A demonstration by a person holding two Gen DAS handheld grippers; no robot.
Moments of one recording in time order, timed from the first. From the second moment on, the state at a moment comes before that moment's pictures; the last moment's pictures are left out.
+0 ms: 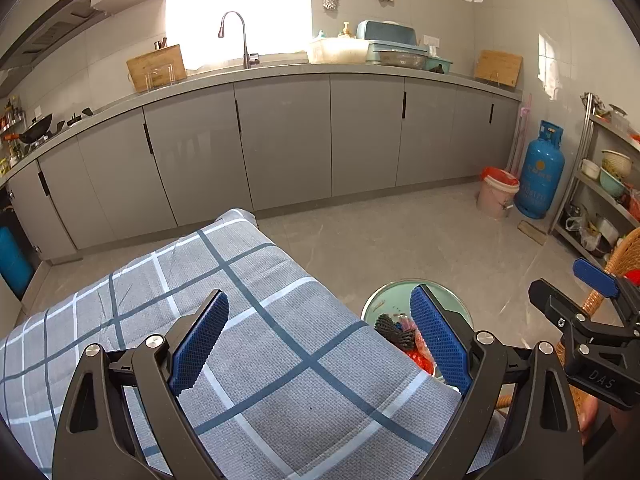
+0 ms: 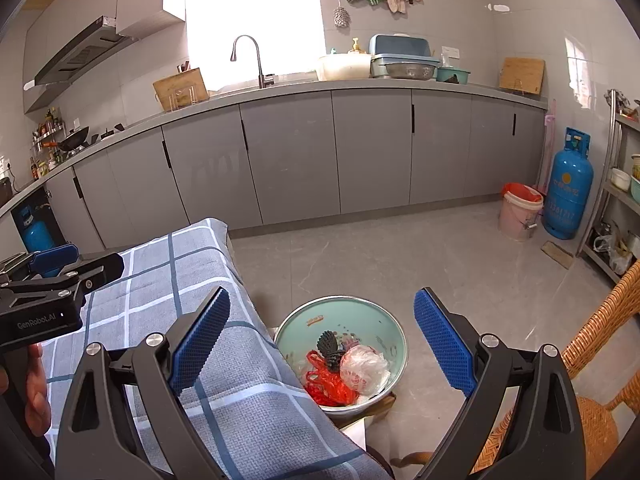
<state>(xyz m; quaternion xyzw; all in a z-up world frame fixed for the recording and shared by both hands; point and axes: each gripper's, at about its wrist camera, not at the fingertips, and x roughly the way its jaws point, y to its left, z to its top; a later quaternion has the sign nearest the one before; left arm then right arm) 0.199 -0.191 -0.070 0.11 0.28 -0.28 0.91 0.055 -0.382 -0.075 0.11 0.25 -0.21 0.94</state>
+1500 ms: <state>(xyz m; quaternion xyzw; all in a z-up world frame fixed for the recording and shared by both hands) 0.188 -0.185 -0.063 0.12 0.27 -0.26 0.92 0.049 -0.373 -0.069 0.10 0.25 -0.21 0.94</state>
